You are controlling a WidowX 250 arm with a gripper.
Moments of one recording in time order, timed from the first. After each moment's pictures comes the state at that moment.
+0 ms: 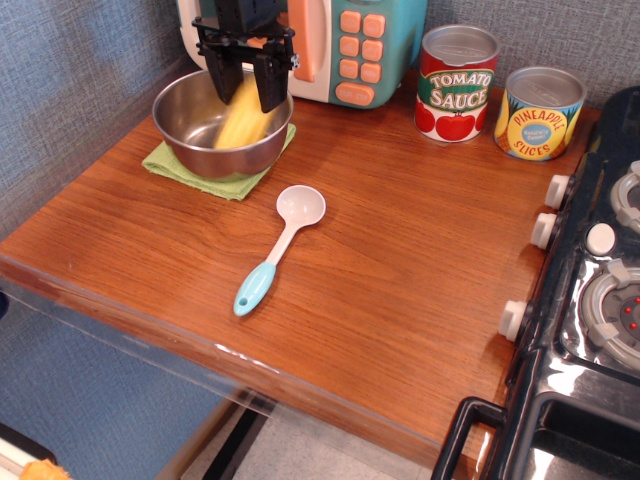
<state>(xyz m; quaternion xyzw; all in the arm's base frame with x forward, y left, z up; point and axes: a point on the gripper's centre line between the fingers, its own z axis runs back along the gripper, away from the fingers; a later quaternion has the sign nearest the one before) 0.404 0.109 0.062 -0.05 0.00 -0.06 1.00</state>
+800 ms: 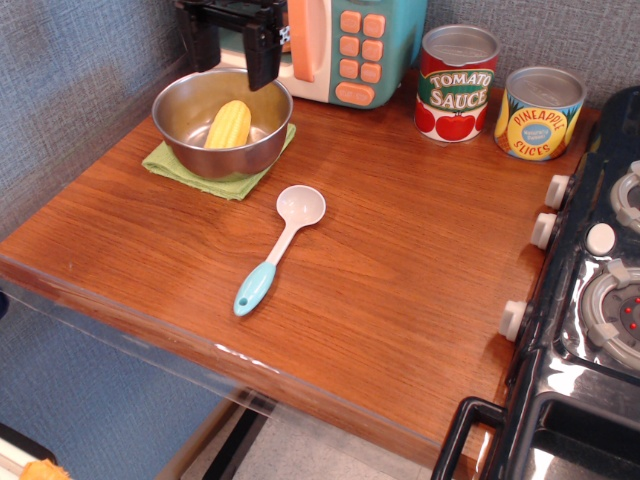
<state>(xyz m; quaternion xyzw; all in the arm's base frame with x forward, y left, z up) 0.365 0.095 0.114 0.00 -0.02 -0.07 1.00</state>
